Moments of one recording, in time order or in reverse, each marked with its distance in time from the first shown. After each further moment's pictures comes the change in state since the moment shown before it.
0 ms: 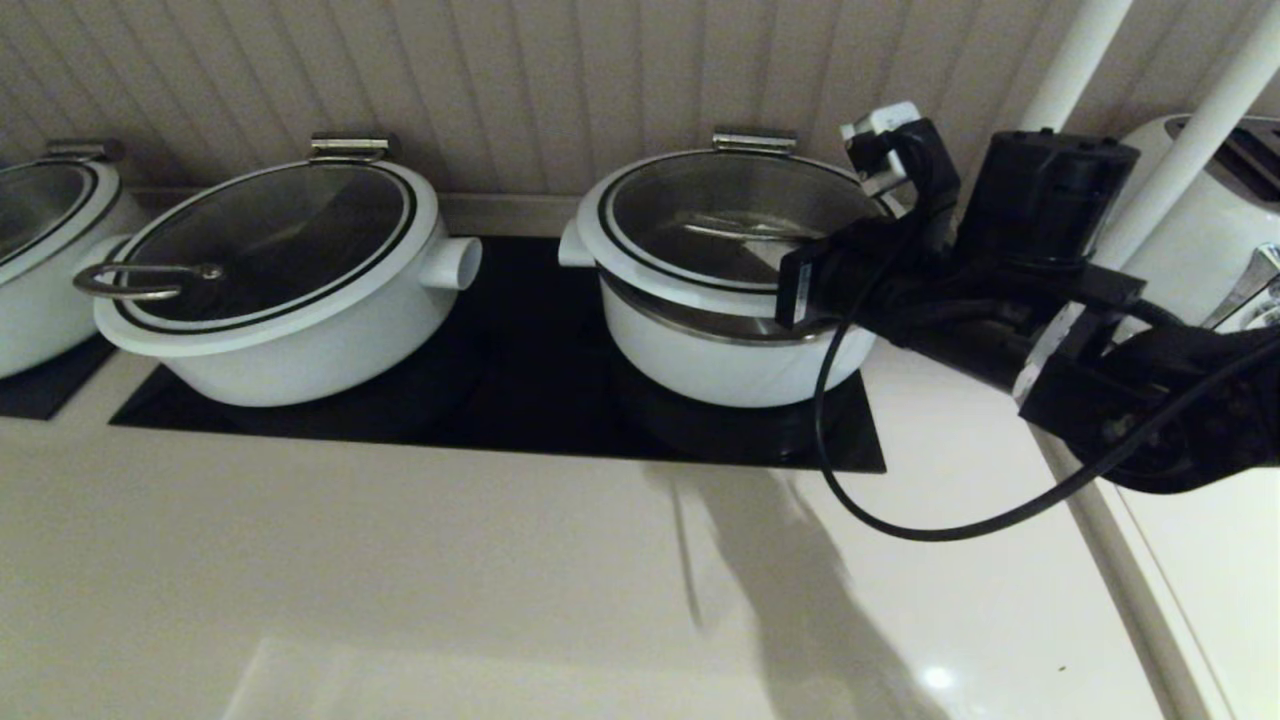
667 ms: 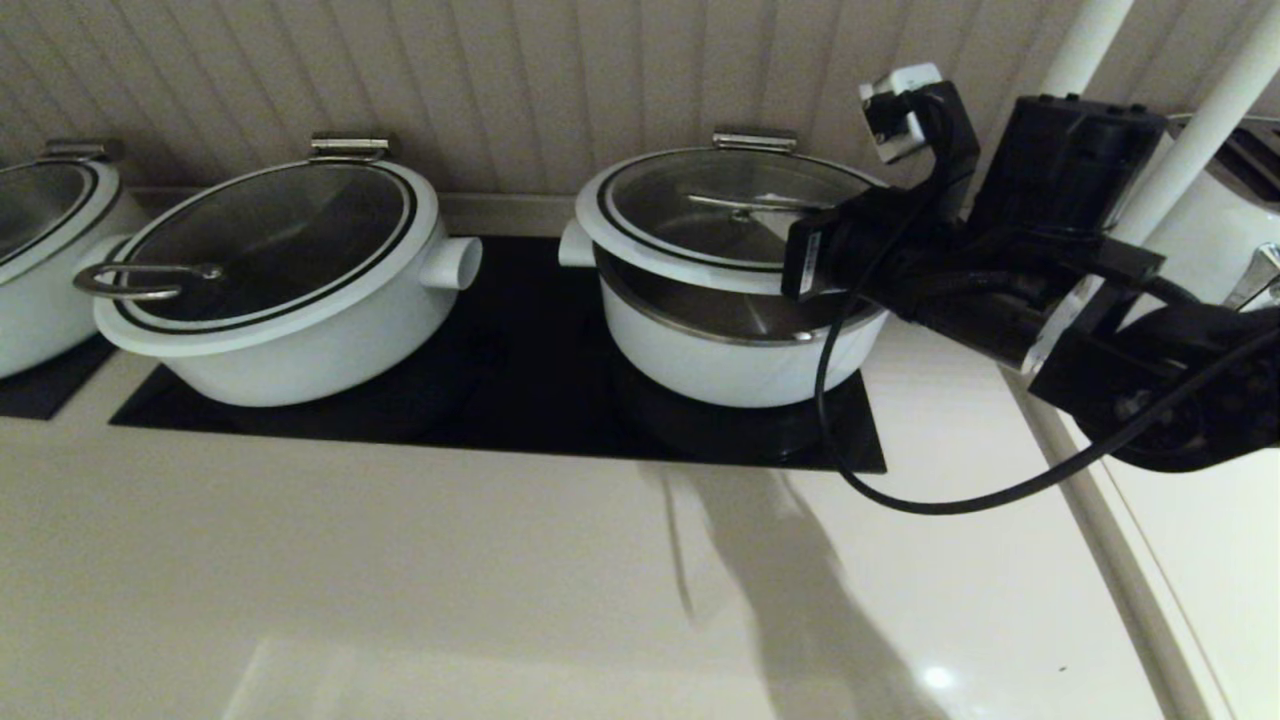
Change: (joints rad) left arm 0.000 0.000 -0.034 -0.007 -0.083 0.123; right arm -0.004 -0.006 -0.048 0.006 -0.009 0.000
